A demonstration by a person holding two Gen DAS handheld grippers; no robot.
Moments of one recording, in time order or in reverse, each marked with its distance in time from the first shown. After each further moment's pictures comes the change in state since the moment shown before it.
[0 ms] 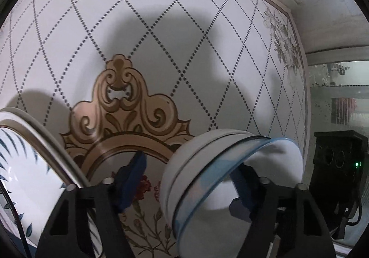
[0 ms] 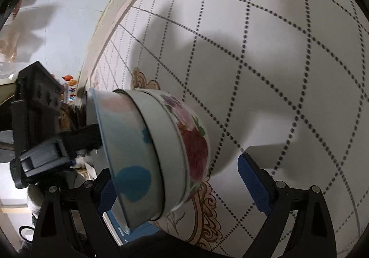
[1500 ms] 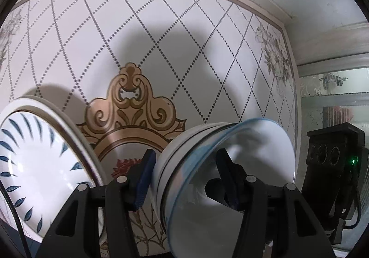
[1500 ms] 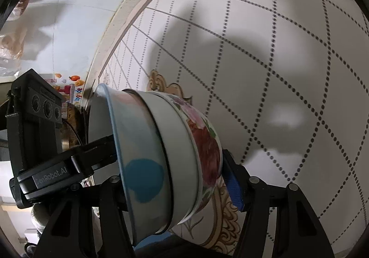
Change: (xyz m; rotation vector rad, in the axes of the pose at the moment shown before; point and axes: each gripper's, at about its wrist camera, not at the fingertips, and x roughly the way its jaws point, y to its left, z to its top) left arm -0.034 0.001 -0.011 -0.036 -0.082 0.002; right arm -0.007 0.033 -0.001 -0.024 -0.037 0.004
